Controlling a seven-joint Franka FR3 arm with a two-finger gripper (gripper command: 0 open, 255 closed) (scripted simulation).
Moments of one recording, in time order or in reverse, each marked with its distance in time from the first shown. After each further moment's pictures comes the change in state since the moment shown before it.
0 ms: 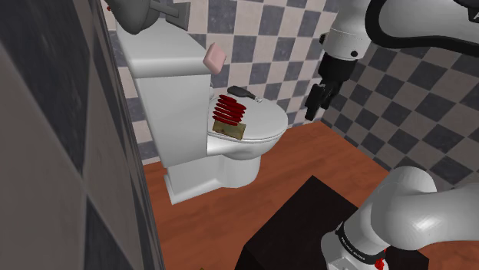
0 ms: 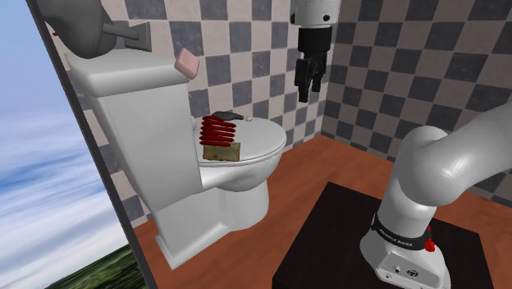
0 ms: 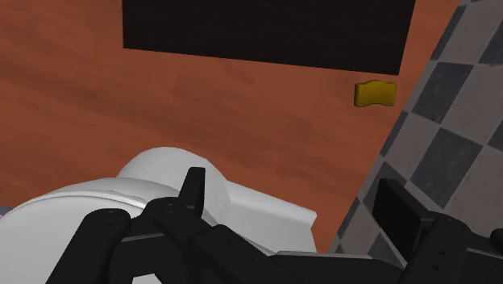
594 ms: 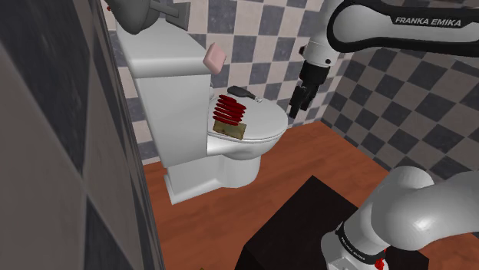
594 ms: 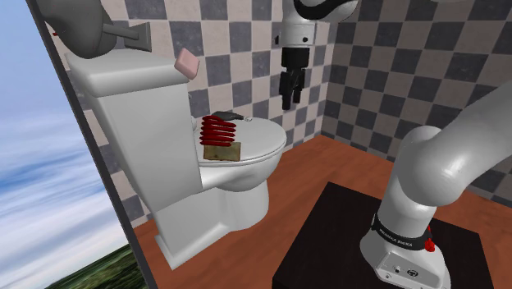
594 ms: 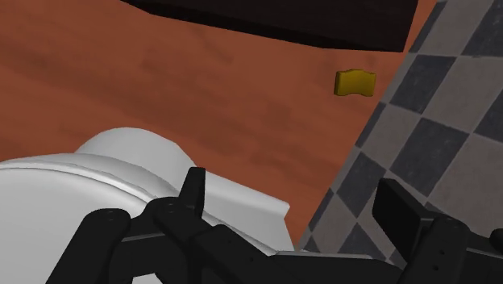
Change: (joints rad) arm 0.012 0.202 -0.153 0.004 0.028 0.184 -0.194
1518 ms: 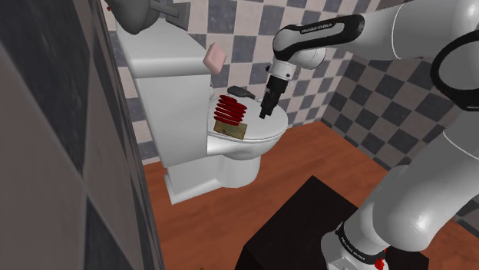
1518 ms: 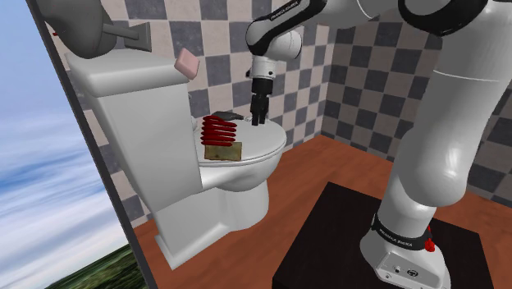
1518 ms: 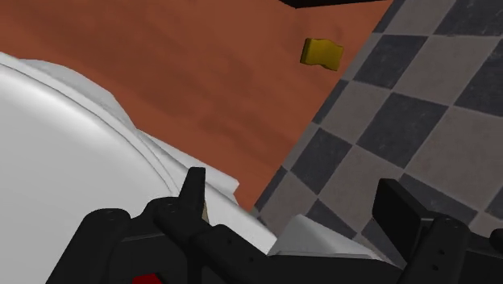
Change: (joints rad) arm 0.050 0.584 -0.216 0.273 0.276 0.166 -0.469
